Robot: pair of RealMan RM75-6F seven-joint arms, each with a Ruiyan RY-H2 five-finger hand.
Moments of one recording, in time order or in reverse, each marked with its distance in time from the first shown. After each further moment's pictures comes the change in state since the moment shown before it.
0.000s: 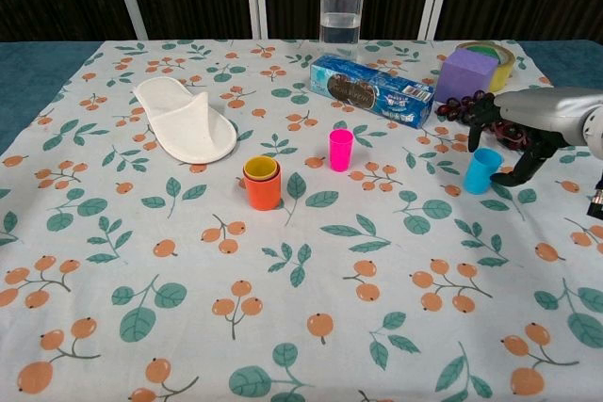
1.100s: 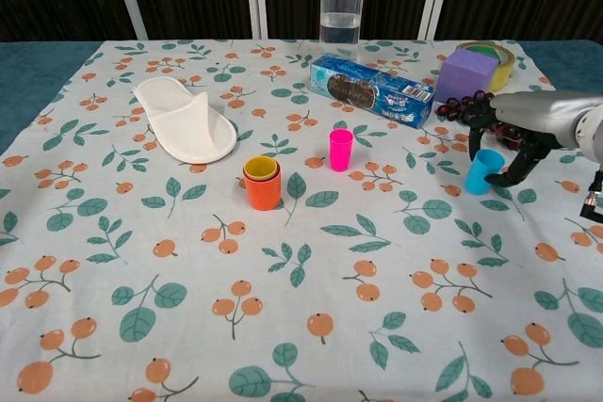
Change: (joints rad) left arm 0.003 0.001 -0.002 -0.012 -0.007 -0.001 0.001; right arm -0.012 -0.022 0.029 0.032 0.003 -0.028 0.004
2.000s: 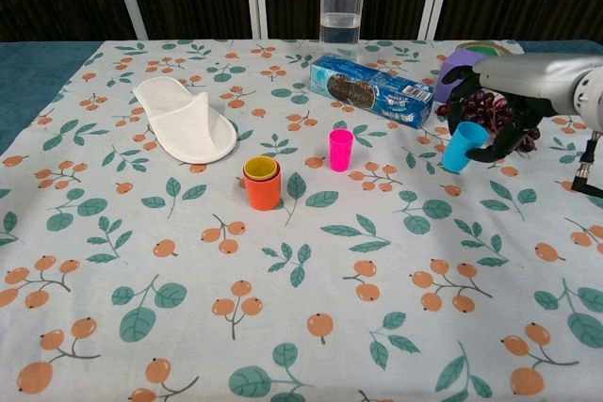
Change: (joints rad) left arm 0.000 -0.001 0.000 -0.004 0.002 0.000 0.002; right arm 0.011 0.099 0.040 -0.206 -0.074 0.042 -0.026
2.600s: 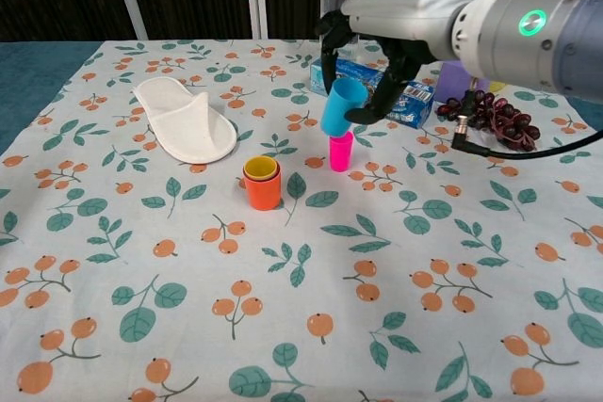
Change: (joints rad) left arm 0.000 0.003 0.001 -0.001 0.000 -0.004 -0.010; right arm 0.186 -0.081 0.110 -0.167 0.064 0.064 -0.174
